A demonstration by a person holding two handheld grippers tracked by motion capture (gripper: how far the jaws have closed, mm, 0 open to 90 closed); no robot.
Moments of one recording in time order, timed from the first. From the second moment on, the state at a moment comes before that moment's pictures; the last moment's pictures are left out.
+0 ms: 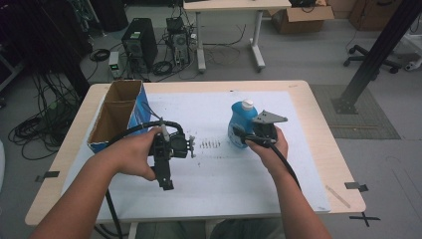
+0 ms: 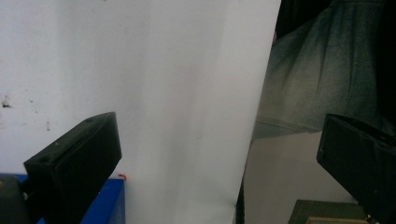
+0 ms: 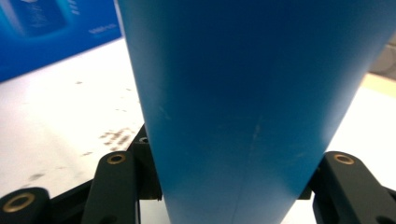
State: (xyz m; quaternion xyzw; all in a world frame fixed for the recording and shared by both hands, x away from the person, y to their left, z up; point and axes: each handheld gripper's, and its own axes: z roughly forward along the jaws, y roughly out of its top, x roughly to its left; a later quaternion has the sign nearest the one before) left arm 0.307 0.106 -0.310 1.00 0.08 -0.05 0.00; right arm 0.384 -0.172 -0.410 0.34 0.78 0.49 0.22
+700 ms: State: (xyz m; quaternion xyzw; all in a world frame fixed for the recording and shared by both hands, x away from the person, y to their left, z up) left arm 0.310 0.089 -0.279 1.00 0.06 -0.03 0.02; right arm 0.325 -0.160 -0.358 0.07 0.87 0.48 0.07
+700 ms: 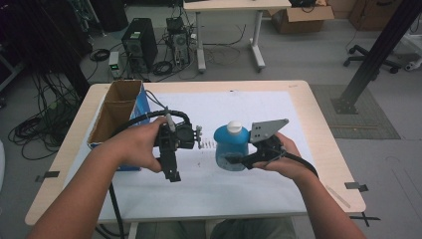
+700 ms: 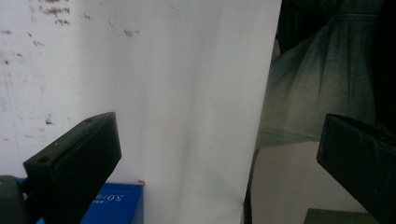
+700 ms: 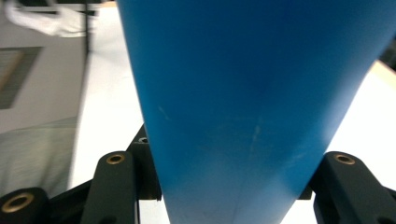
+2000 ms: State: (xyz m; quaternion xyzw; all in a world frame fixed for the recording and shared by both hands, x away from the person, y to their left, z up) left arm 0.304 0.060 -0.255 1.00 0.03 -0.02 0.02; right arm 0.309 -0.068 -0.385 -0.01 0.87 0.49 0.01
